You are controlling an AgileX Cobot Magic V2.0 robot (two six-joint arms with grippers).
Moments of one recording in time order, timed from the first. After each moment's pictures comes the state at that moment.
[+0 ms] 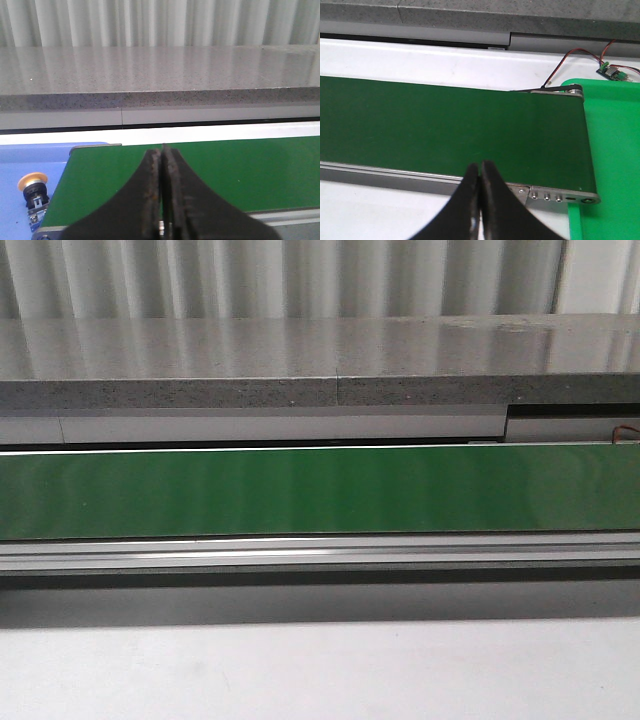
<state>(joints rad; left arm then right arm) -0.14 0.03 -0.02 0.15 0.10 -0.15 -0.14 0.57 -0.61 0.32 0.63 -0.32</state>
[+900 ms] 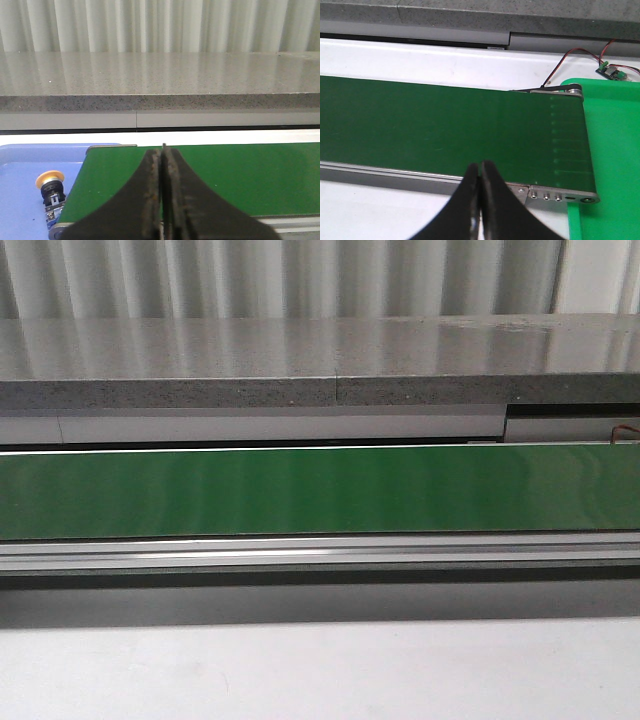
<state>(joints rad) -0.08 -0.01 0.00 0.15 0.09 -0.15 -0.14 0.57 -0.61 0.32 0.63 -0.32</state>
